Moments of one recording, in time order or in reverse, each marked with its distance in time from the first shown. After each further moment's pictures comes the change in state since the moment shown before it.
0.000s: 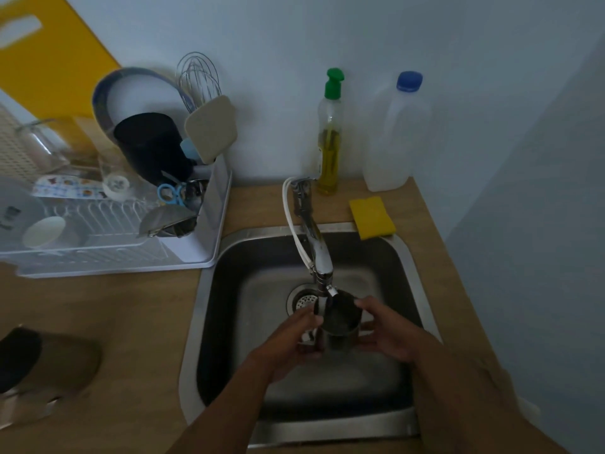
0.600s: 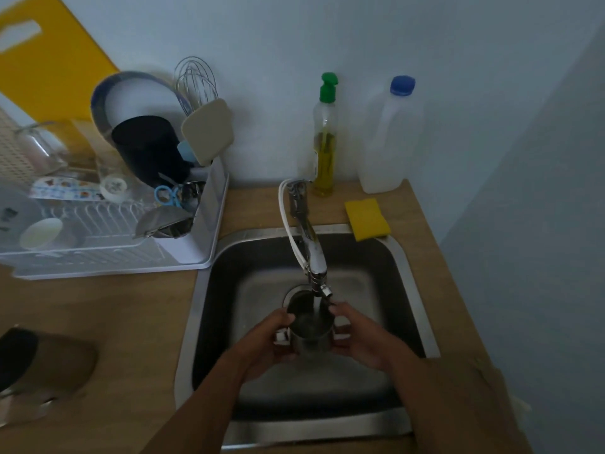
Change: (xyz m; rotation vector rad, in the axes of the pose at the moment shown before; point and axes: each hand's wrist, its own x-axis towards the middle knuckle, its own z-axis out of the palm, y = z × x) left_hand -0.011 0.004 -0.023 -0.093 0.072 -0.010; right_hand 0.000 0.009 0.033 0.043 -0.039 -0.029
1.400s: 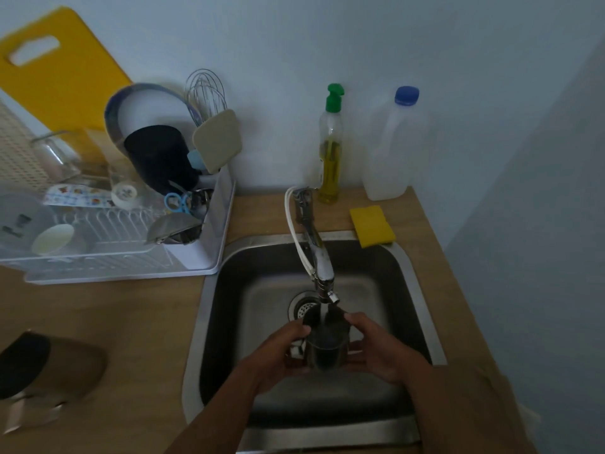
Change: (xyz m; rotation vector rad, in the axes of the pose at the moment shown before) left_hand 0.004 -0.012 0.002 0.101 -0.034 0.001; right_hand 0.005 0.012 -0.015 -0.019 0.022 0.016
